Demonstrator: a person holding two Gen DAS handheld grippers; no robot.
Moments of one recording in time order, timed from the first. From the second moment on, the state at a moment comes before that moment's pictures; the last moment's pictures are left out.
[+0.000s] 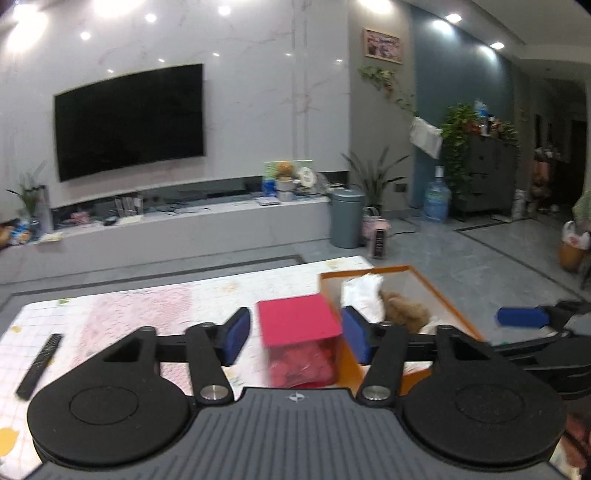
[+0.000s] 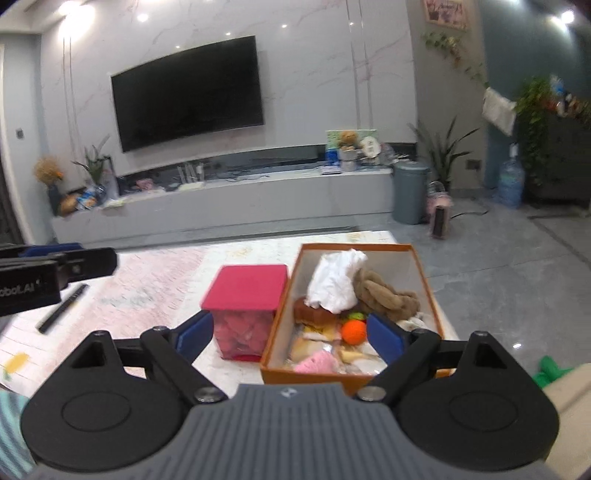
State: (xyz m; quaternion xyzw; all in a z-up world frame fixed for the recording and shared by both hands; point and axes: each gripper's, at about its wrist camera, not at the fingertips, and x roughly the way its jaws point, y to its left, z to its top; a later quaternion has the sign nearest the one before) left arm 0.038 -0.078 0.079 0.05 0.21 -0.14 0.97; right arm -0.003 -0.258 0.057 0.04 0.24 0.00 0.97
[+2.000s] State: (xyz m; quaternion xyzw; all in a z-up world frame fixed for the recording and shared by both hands) left arm 0.005 -0.026 -0.001 0.03 0.30 -0.10 0.95; right arm -0.032 -0.196 -0.023 0.01 0.30 -0.03 0.95
